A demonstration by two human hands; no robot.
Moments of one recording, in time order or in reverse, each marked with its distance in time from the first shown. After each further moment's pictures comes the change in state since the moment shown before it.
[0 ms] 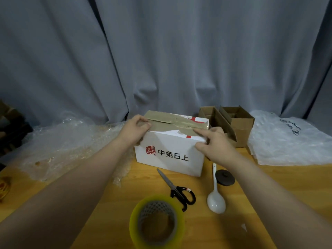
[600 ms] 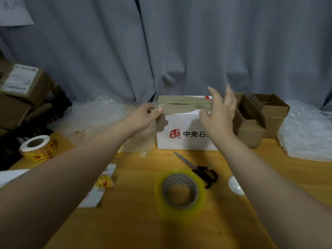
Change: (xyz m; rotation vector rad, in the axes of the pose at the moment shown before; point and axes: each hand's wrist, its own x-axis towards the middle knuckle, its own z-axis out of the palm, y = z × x) left_hand -0.072 -0.003 -0.054 0.227 -0.023 -0.018; right_hand 0.009 -0.061 0.052 0.017 0.427 -0.189
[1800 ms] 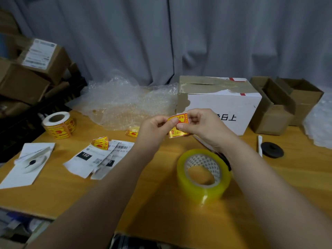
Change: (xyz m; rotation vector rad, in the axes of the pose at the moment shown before) left_hand -0.078 -0.048 0.040 -0.624 0.165 0.041; right_hand -0.063 -0.035 0.035 0.685 -0.701 0.052
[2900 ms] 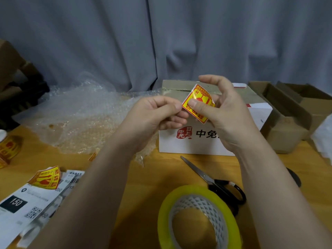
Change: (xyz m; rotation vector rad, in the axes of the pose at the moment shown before) left_hand 0.092 0.017 0.028 -0.269 -0.359 0.014; right_hand 0.049 0.007 -0.056 0.131 0.283 -0.182
